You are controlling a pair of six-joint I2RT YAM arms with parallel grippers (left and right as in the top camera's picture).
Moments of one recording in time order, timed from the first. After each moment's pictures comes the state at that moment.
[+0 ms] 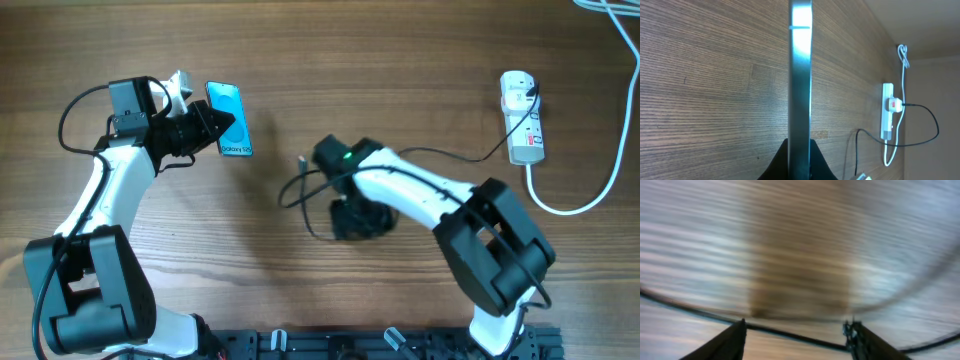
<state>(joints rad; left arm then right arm) 0.16 1.67 1.03 -0.31 0.72 -0.39 0.70 1.96 1.24 -1.06 -0.12 0.48</state>
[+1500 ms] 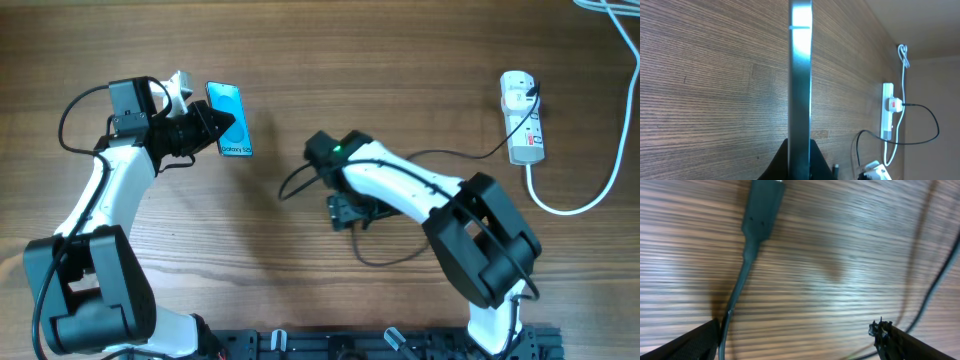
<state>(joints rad) 0.16 1.67 1.03 -0.31 0.72 -0.39 0.71 2.02 1.34 -1.15 0.15 0.52</state>
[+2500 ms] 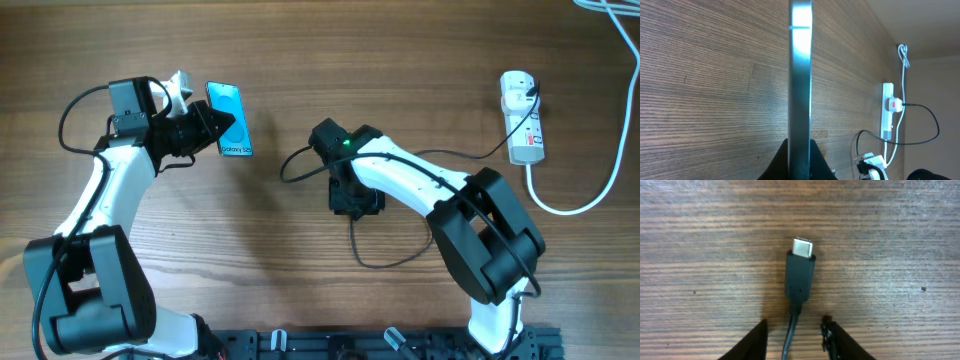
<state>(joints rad) 0.16 1.67 1.03 -0.32 0.72 -0.39 0.68 2.02 1.32 -0.96 -0.02 0.69</state>
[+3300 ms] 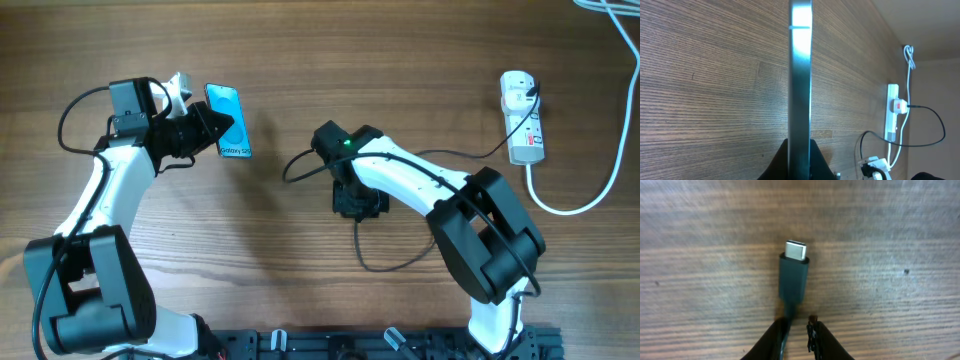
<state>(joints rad) 0.16 1.67 1.03 -0.33 0.70 -0.39 0.68 2.02 1.32 -1.01 -0.01 0.69</state>
